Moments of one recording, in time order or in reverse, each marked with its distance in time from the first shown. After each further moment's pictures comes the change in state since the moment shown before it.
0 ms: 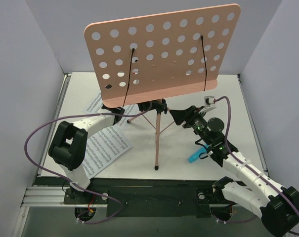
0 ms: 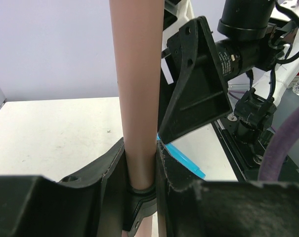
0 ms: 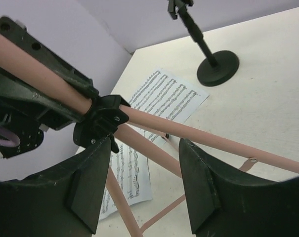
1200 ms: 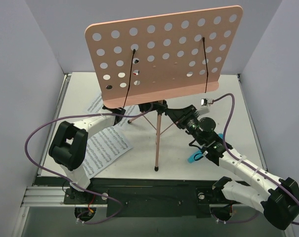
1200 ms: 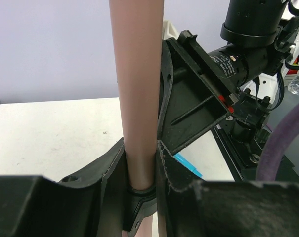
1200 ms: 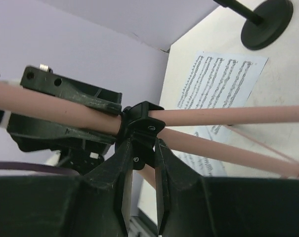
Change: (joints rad) left arm -0.007 0.000 0.000 0.006 0.010 -0.006; right arm 0.106 0.100 0.049 0.033 0.080 0.350
